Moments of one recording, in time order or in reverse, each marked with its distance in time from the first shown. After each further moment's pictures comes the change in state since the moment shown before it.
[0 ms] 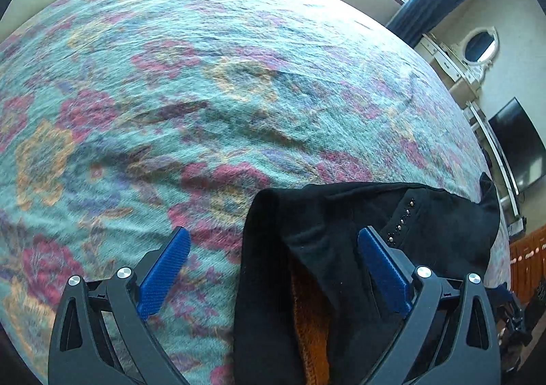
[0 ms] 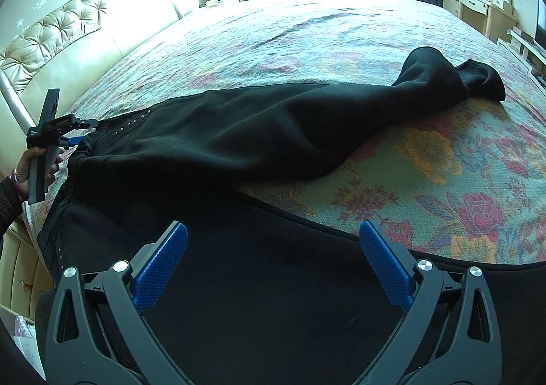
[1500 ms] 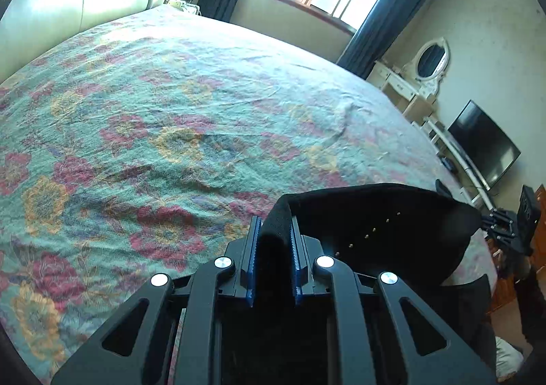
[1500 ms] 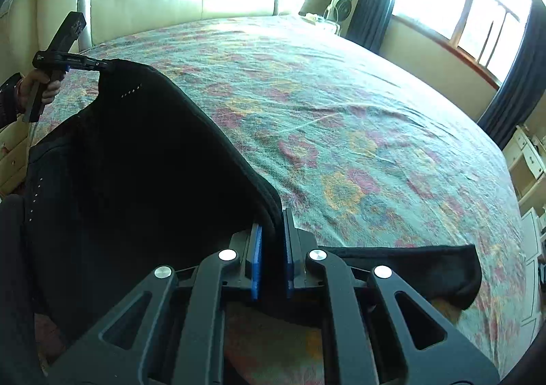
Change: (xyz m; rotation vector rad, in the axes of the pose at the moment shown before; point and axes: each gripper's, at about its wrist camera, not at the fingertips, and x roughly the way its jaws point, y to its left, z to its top) left arm -0.087 -0.052 -0.022 0.080 -0.247 -0.150; right arm -0.044 -0.029 0.102 -0.610 -0.076 0.050
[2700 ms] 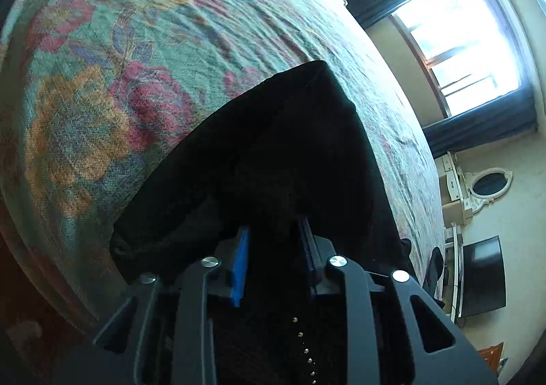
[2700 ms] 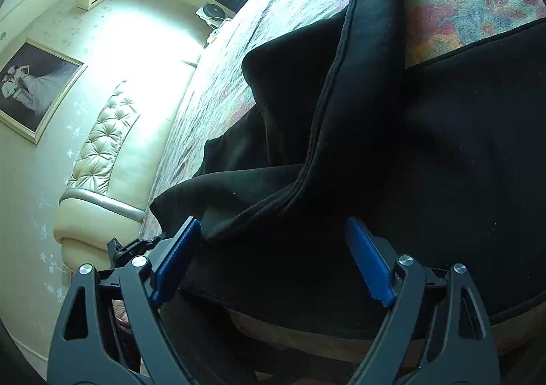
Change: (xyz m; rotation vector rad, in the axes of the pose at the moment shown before) left arm -0.035 -0.001 -0.182 -0.705 -0.013 0.158; right arm -0.032 0.042 -0.210 1.148 -0.067 0.404
